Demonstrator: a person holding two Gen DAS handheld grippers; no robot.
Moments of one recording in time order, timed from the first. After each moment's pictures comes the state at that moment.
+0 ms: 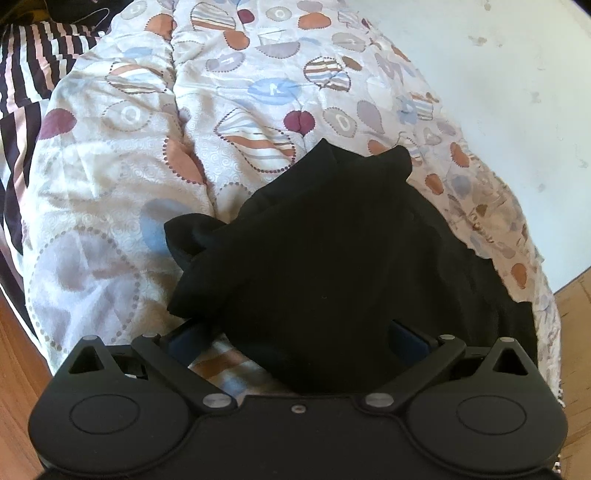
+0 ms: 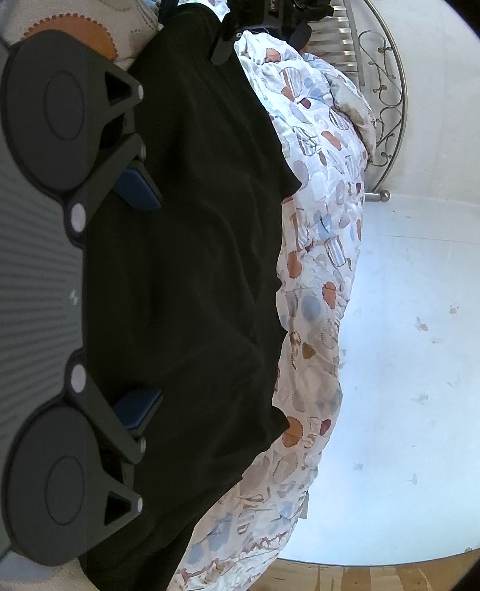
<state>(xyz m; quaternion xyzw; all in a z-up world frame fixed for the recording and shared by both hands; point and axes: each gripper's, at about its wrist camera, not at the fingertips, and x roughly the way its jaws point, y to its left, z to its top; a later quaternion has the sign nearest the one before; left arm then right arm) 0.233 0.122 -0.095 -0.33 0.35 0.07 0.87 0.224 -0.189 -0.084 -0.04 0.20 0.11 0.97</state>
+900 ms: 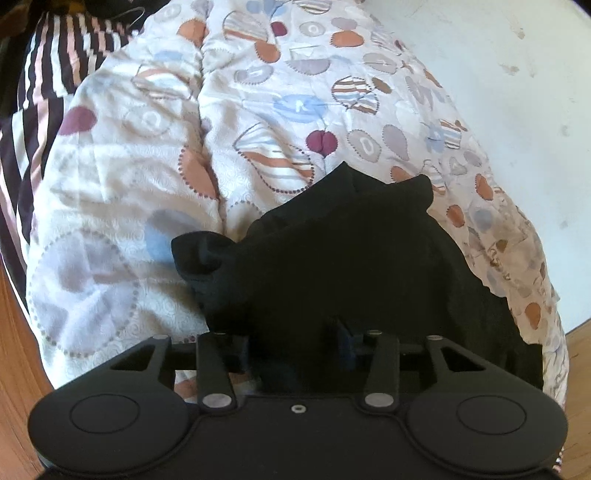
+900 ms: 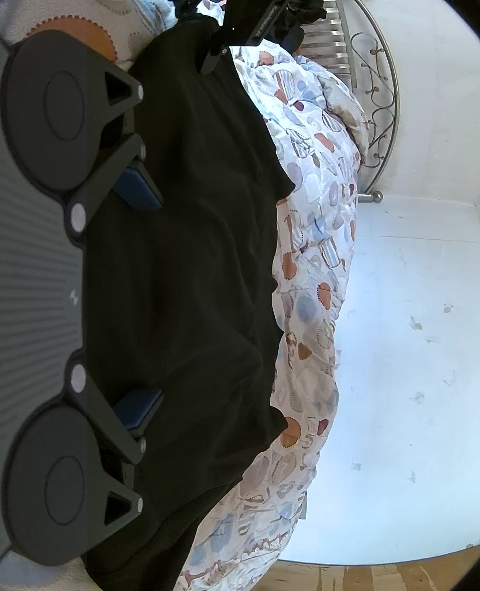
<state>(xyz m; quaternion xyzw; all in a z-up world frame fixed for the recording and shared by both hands) 0.244 0.121 -0.089 -0.37 0.33 0.13 0.86 0.221 -0.192 -0.085 -0.03 0.19 0.12 0.97</state>
